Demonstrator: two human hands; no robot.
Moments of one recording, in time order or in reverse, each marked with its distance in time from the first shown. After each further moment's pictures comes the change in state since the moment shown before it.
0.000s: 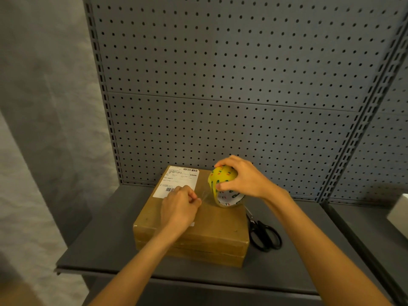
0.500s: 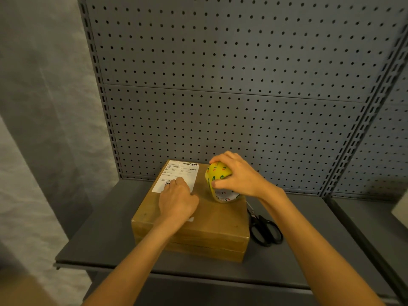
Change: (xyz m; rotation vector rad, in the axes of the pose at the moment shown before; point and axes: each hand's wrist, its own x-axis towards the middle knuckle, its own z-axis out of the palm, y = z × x) left_hand 0.010 0.003 0.002 0.170 -0.028 -0.079; right_hand 0.001 0.001 0.014 -0.014 -0.012 -0.048
